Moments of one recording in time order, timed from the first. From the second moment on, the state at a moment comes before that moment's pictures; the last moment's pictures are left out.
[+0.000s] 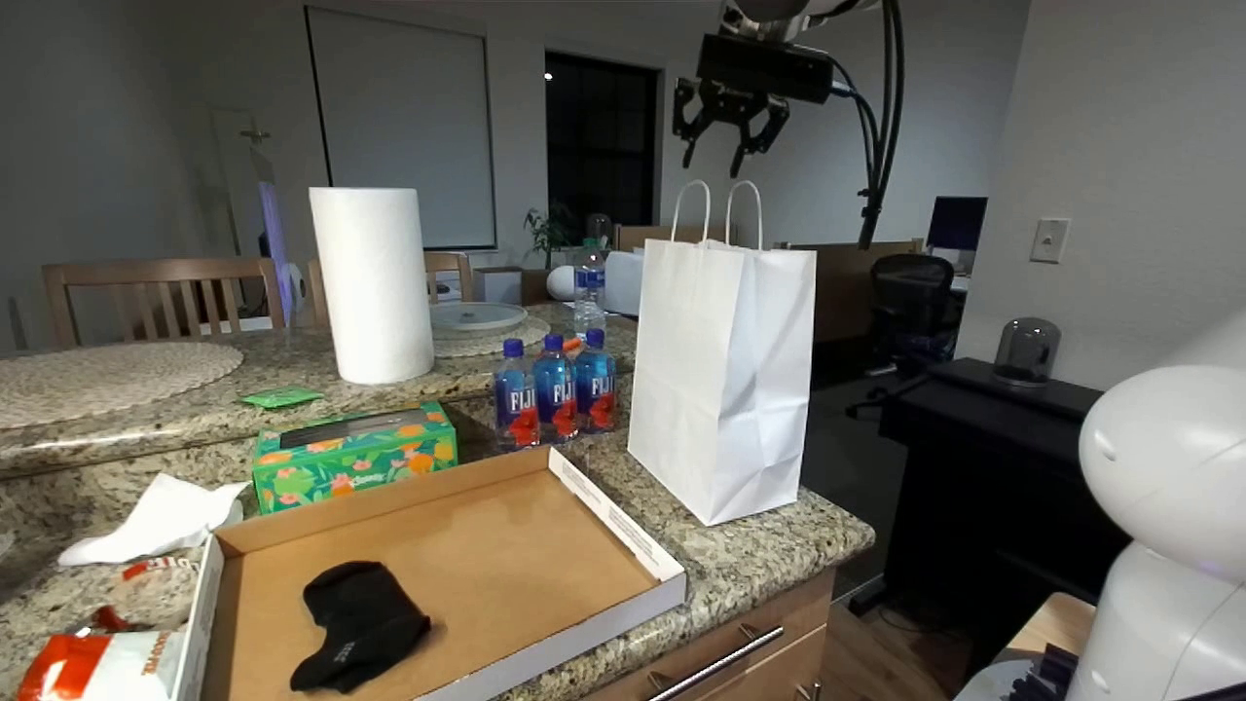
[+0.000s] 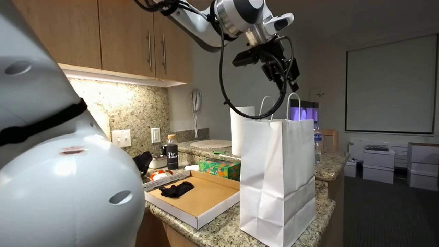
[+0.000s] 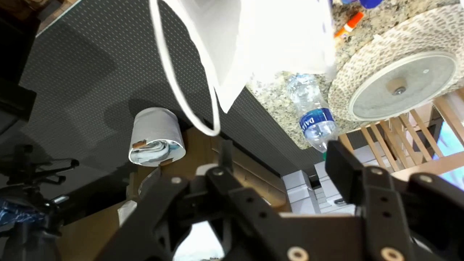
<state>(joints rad) -0.26 -0.50 0.12 -2.27 -0.16 2.41 0.64</state>
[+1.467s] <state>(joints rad) 0.16 -0.03 0.40 -2.11 -0.24 2.36 0.69</state>
